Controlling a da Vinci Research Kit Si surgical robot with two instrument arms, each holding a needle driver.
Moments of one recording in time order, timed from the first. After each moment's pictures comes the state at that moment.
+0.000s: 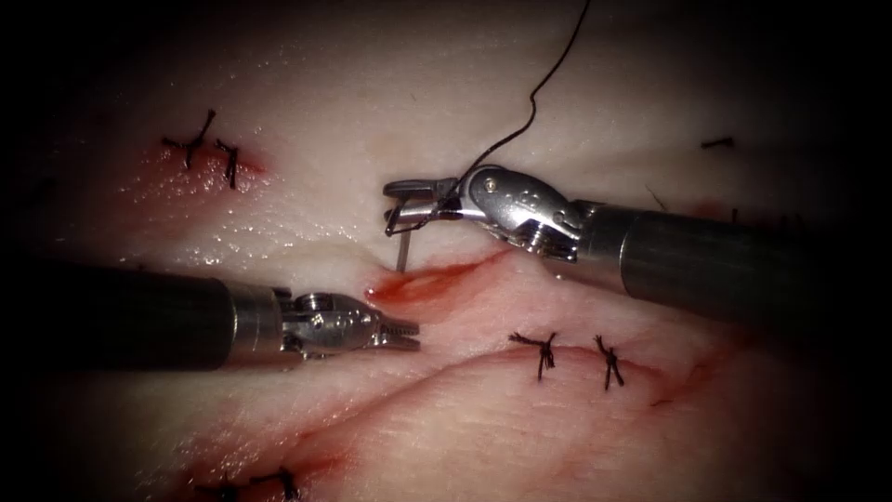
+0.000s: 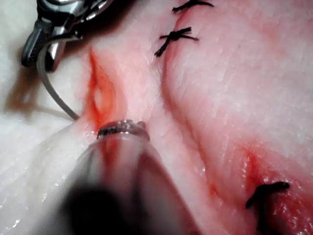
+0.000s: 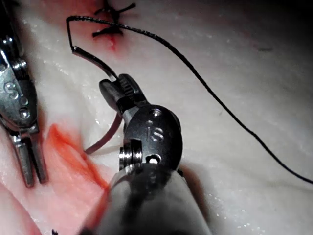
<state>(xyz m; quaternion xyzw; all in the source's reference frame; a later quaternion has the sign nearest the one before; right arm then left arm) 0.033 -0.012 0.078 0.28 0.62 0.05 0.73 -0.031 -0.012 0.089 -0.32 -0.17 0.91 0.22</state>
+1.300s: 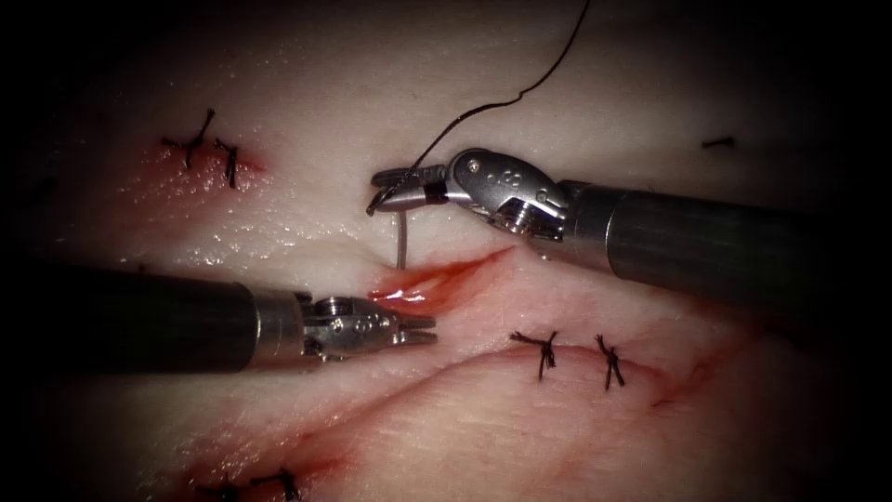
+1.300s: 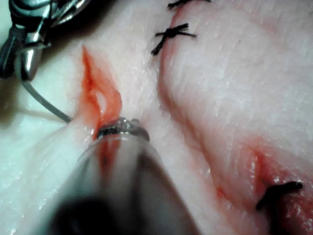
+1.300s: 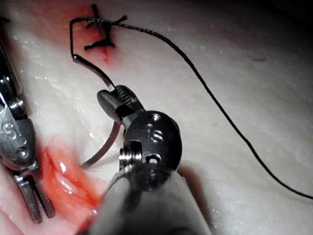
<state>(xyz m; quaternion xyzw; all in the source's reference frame) 0.034 -0.011 0.079 0.30 0.61 0.08 0.73 -0.031 -0.012 0.093 -0.32 -0.14 0.92 0.19</state>
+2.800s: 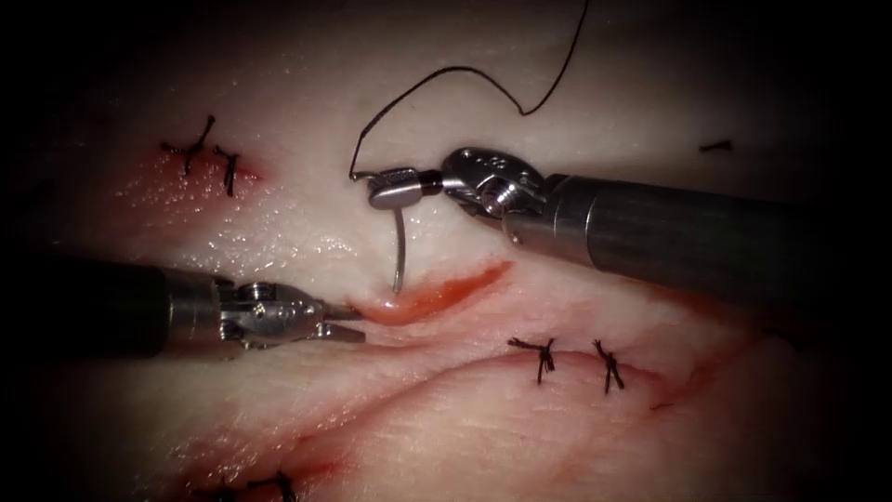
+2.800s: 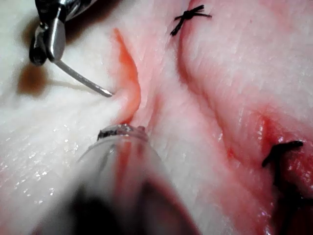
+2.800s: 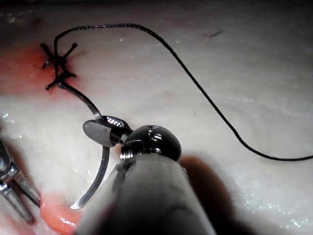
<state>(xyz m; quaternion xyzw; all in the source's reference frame) 0.035 -0.016 0.080 0.53 0.54 0.23 0.61 -0.024 -0.011 0.088 -0.29 -0.13 0.93 0.19</state>
